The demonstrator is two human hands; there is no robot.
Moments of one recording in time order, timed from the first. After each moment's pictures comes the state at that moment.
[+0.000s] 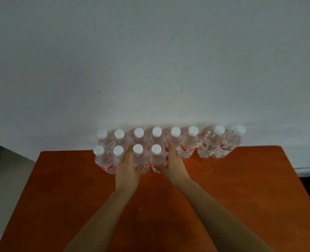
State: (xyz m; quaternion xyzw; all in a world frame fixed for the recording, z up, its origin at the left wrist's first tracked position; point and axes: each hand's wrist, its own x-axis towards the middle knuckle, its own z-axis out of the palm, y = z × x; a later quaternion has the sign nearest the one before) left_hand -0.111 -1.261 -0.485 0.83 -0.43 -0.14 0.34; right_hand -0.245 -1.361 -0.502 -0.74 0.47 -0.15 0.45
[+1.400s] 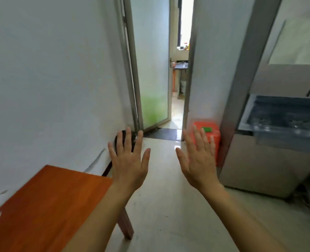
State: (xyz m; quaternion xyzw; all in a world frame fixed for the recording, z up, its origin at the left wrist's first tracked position) left_hand -0.768 -0.980 -0.293 0.32 -0.92 0.00 0.24; right_hand -0.920 -0.827 -0.317 -0.40 0.85 -0.28 -0.21
